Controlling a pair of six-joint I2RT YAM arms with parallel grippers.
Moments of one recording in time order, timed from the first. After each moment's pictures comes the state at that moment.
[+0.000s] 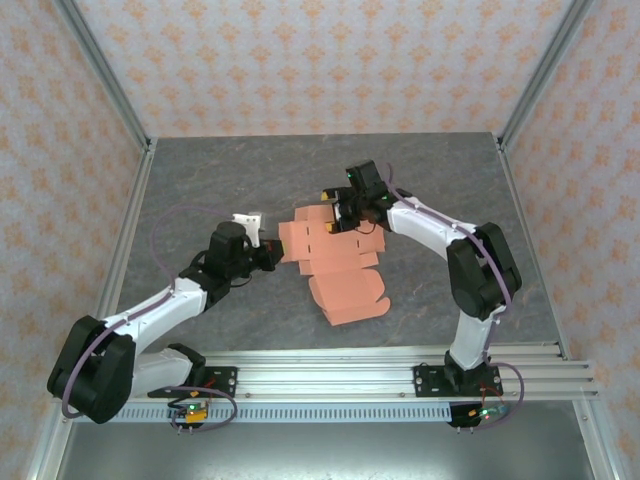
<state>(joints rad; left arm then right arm) -0.40 1.17 0.52 0.10 0.25 -0.50 0.54 1.83 1.32 -0.29 -0.33 1.87</state>
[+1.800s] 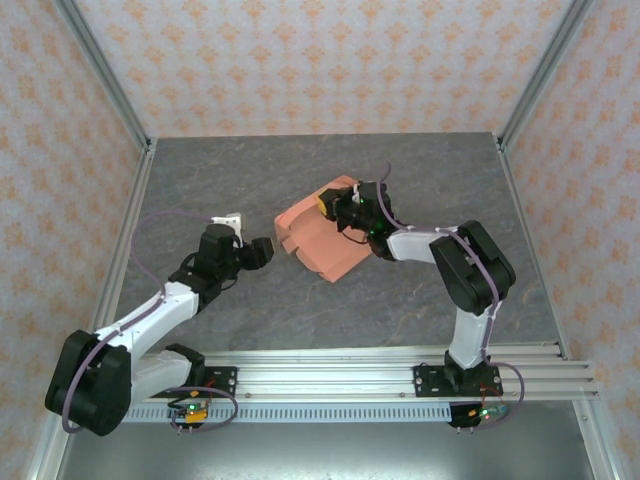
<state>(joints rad) -0.31 1.11 0.50 -0.02 0.04 -0.49 0.53 1.88 0.98 0.69 -0.37 1.60</state>
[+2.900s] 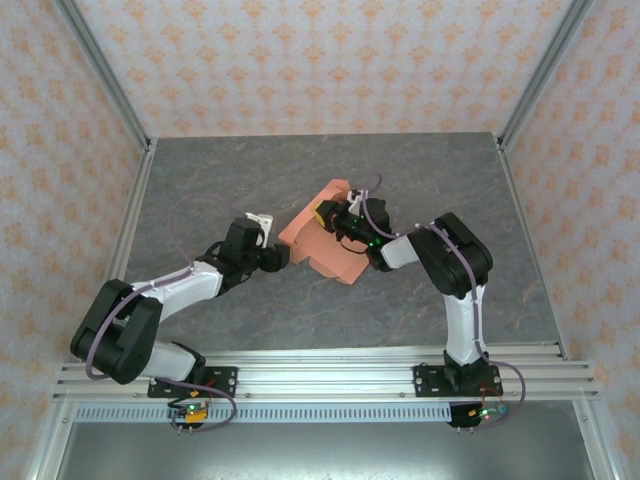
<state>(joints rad) -0.40 1.40 0.61 0.03 0.03 -0.25 0.53 2.05 0.91 0.99 -0.45 1.48</state>
